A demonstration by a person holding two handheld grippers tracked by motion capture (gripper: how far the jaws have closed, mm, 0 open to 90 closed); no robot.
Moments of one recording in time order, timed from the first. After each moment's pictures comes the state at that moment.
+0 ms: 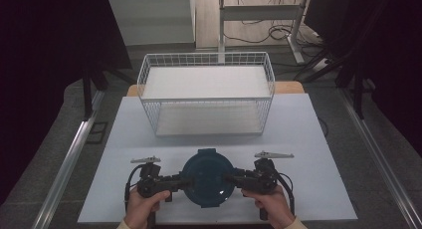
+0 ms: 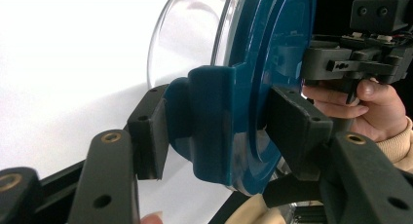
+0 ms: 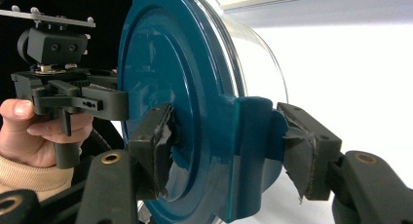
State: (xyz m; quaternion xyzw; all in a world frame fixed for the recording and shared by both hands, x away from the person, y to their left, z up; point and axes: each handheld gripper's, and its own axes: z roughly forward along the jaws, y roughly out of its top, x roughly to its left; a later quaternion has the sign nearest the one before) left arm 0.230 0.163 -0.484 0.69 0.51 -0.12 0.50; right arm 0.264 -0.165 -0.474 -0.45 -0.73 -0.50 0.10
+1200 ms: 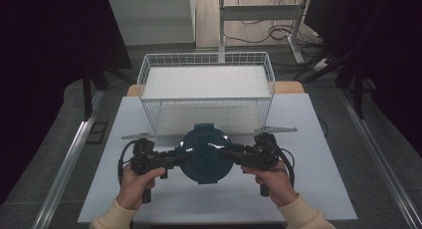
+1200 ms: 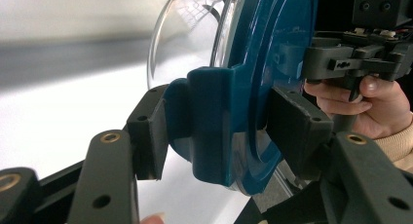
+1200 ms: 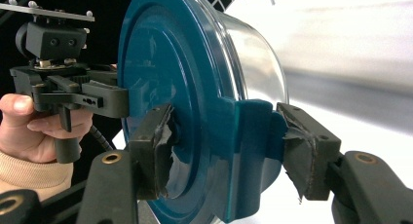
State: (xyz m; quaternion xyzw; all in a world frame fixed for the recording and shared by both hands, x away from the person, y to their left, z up) left arm 0.262 0.173 -0.419 0.69 0.47 -0.07 0.54; right arm 0.295 -0.155 -0.405 -0.41 -0.74 -0.52 0.06
